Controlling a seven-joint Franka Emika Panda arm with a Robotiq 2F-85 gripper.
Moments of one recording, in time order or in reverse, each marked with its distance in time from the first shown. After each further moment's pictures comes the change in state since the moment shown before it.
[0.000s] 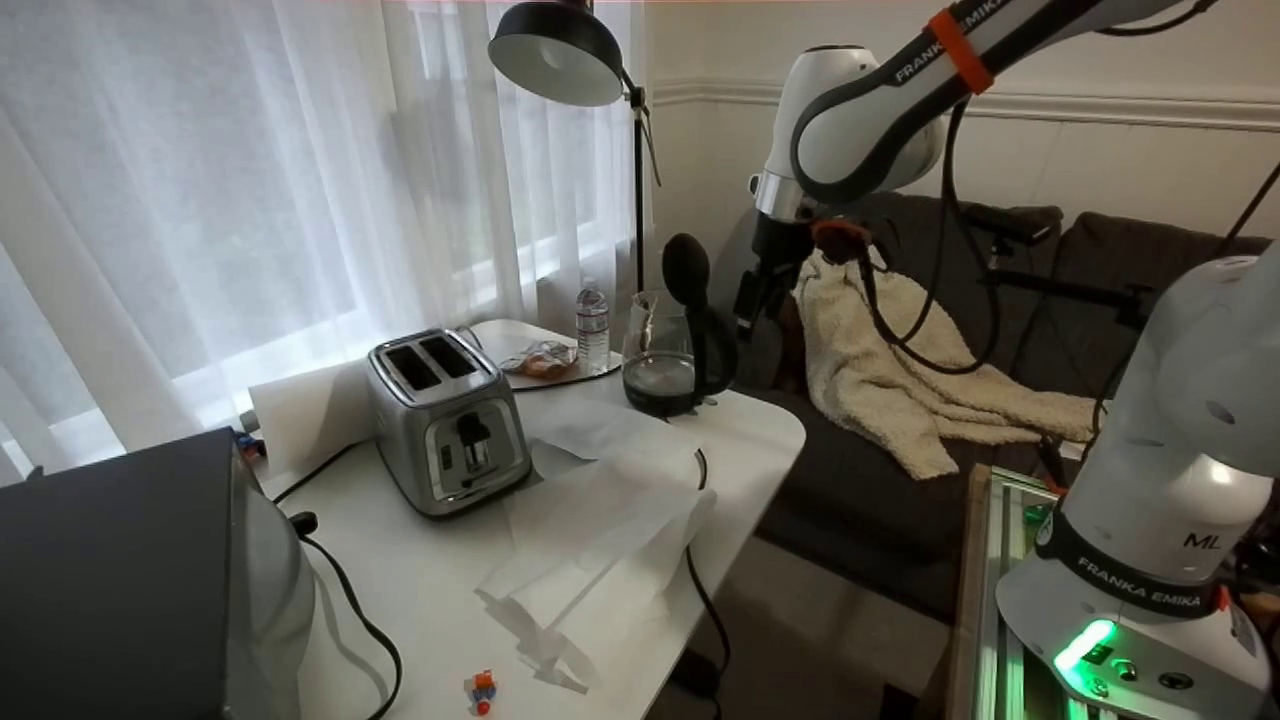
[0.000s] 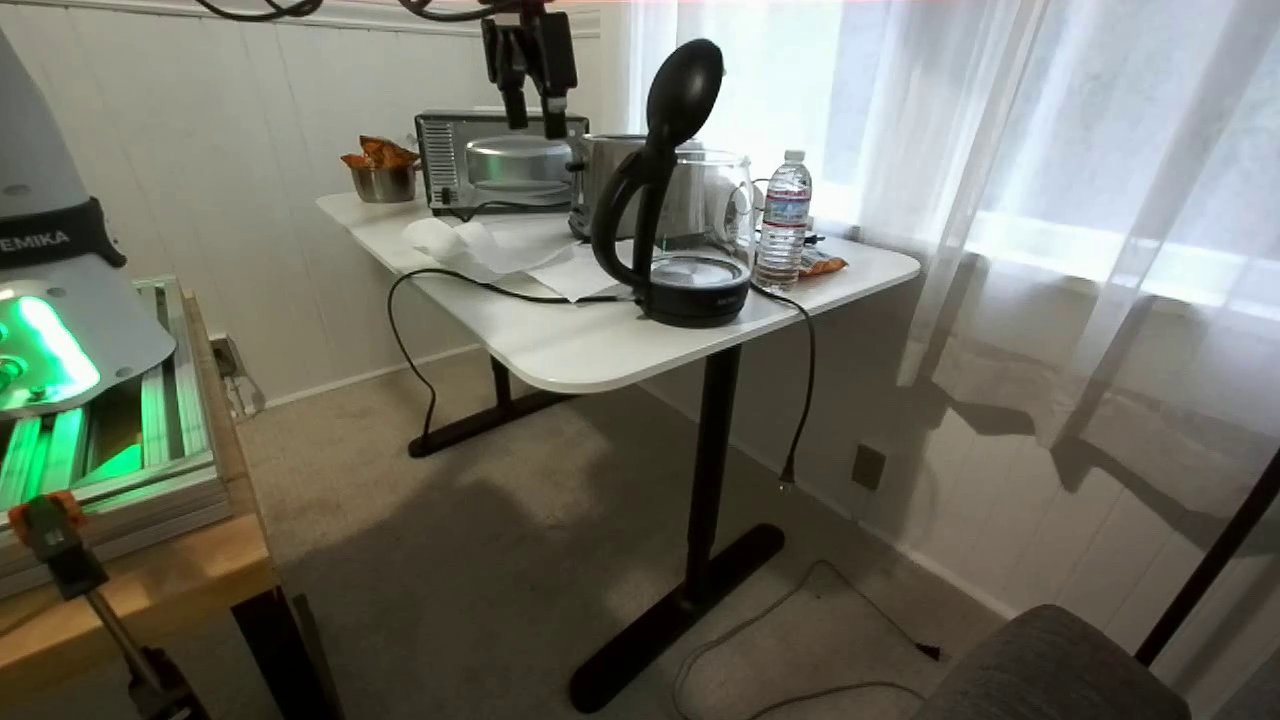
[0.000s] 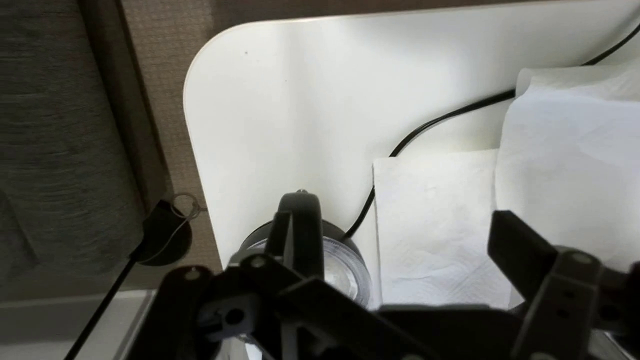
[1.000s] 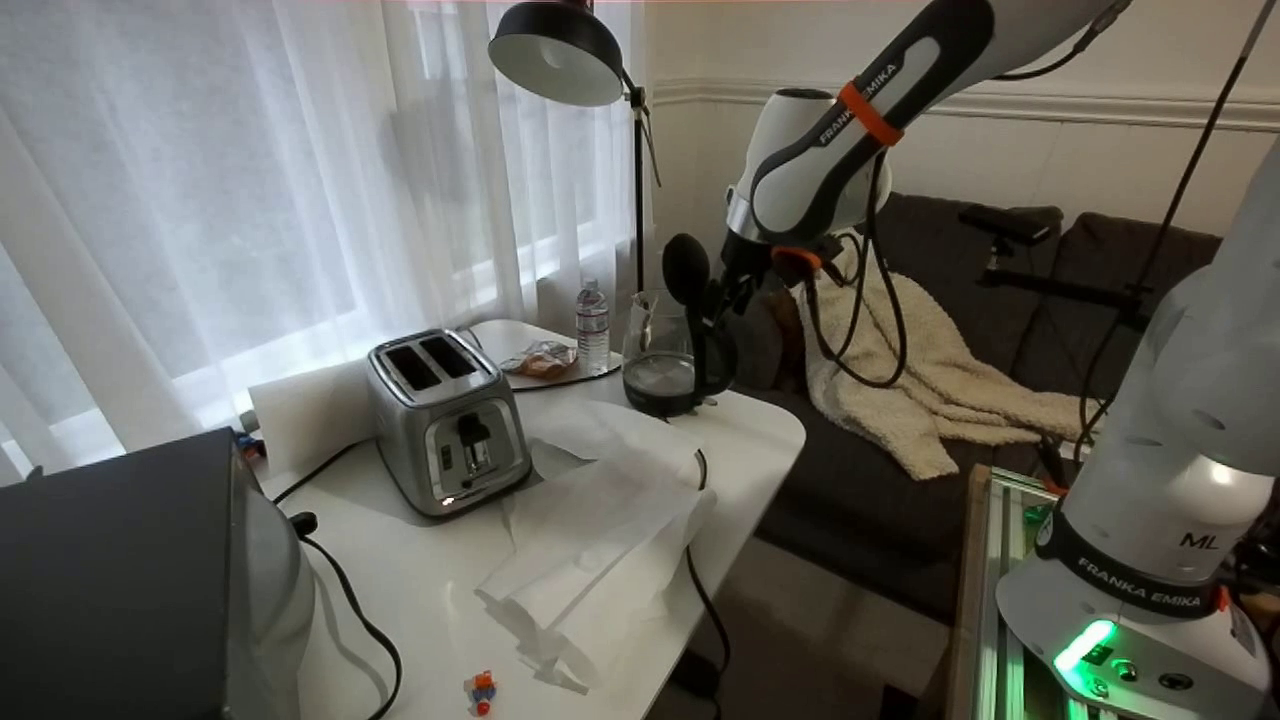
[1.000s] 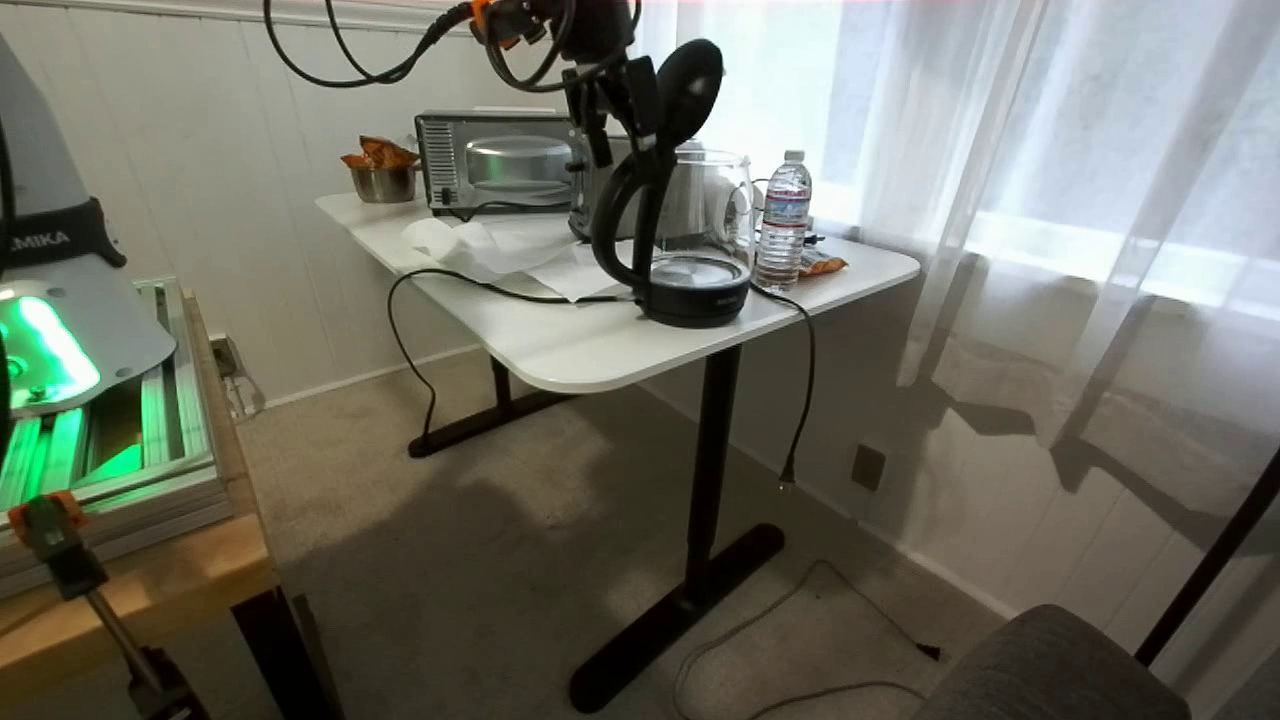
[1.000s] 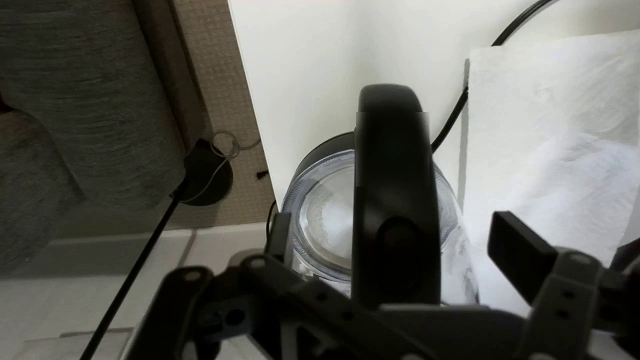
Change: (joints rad) arm -0.035 0.261 -0.011 0.110 -0.010 0.304 0.003
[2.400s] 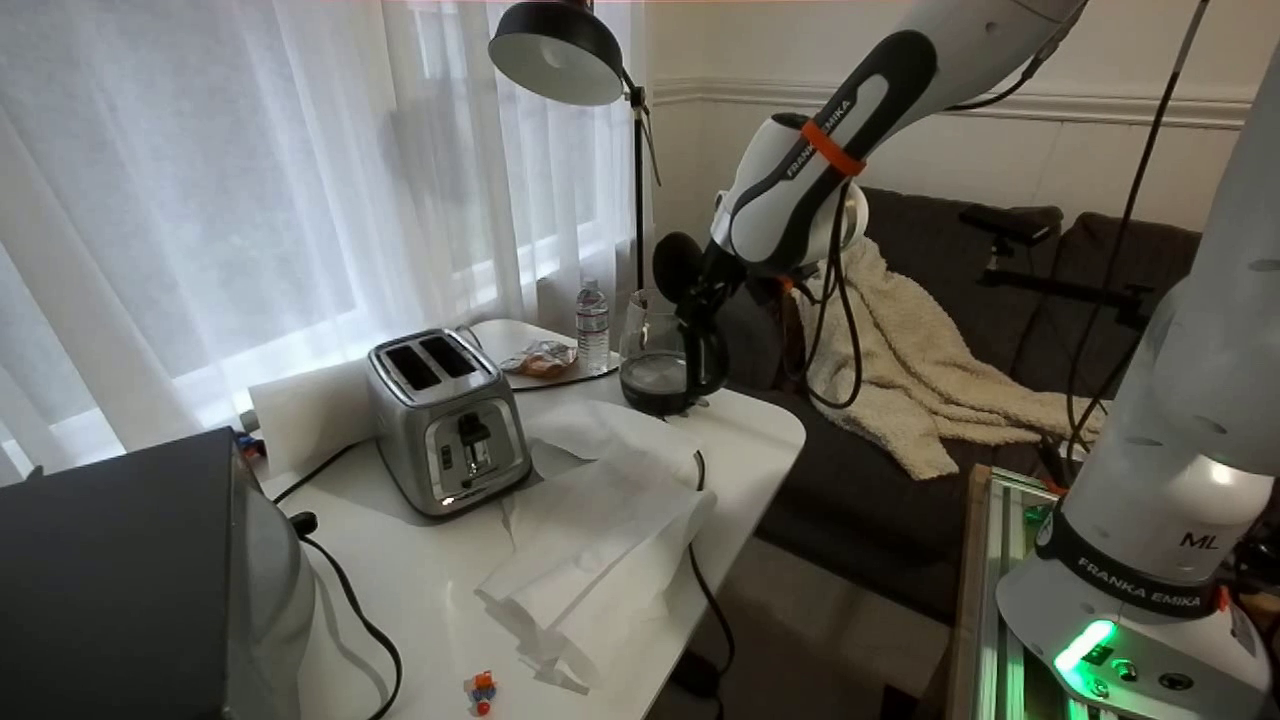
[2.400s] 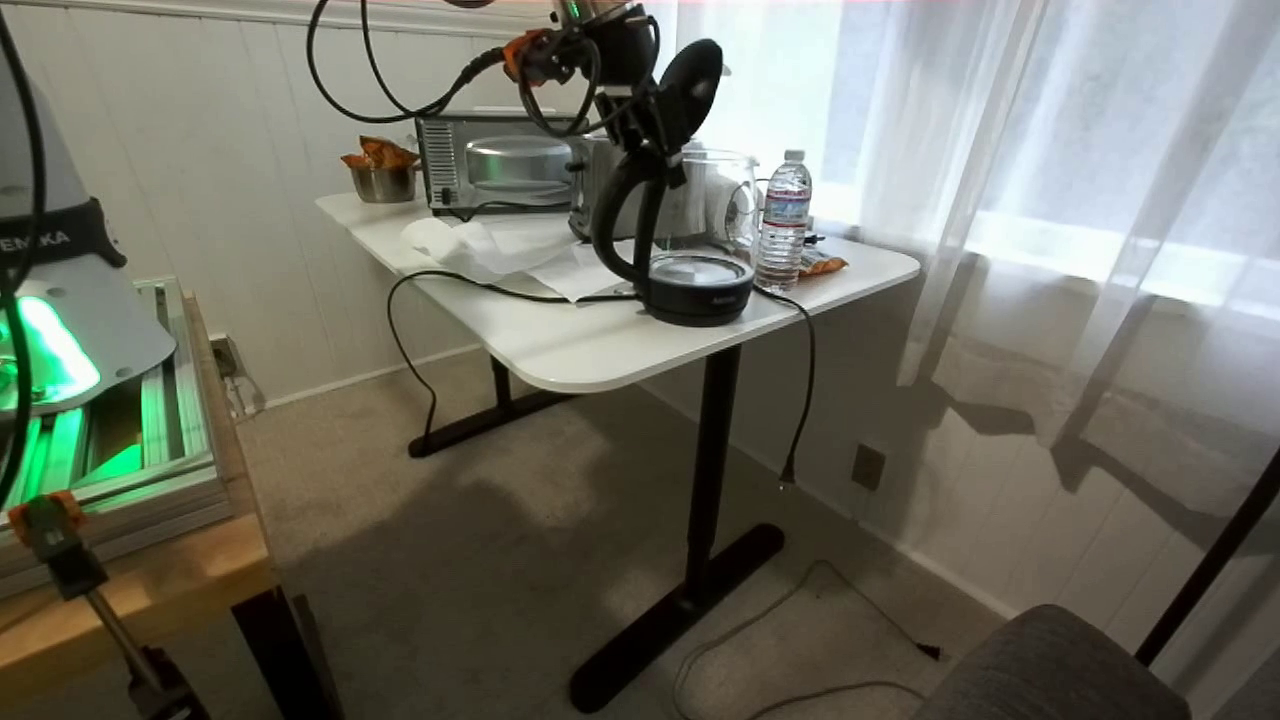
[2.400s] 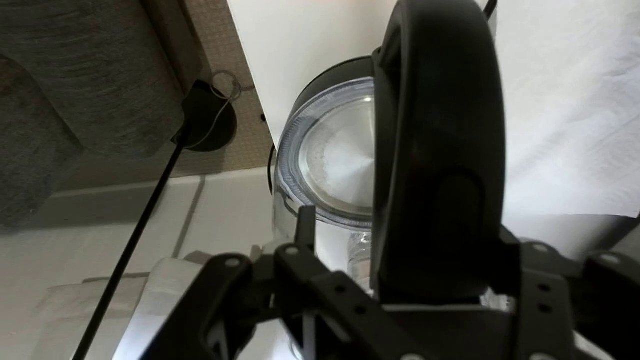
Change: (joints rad) arm 0.002 0.121 0.026 0.026 0.082 0.253 0.002
